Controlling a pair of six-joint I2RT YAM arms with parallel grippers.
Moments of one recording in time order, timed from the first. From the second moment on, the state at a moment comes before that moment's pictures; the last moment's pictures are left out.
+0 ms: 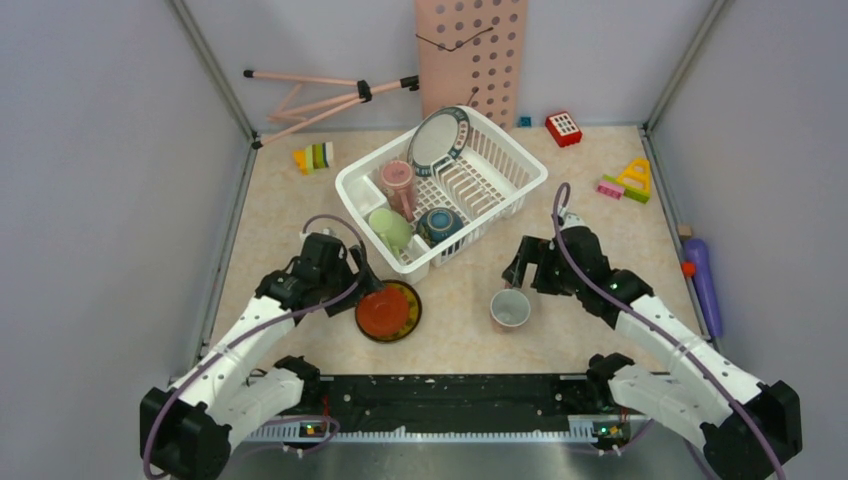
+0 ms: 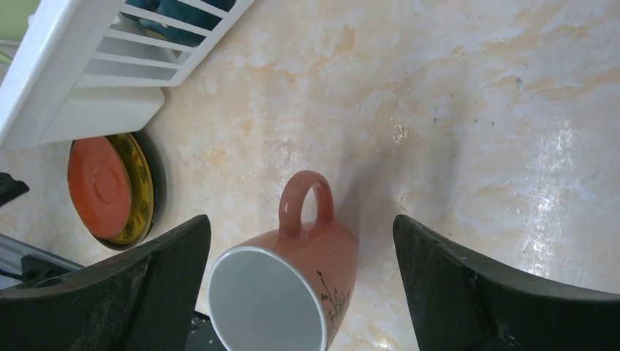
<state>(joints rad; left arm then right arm) -0.40 0.93 0.69 -0.66 0.10 -0.84 0.52 0.88 0.64 -0.50 0.00 0.62</state>
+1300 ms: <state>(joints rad) -0.40 0.93 0.43 -0.41 0.33 -0.88 0.52 0.94 0.64 -0.34 -0.19 0.60</state>
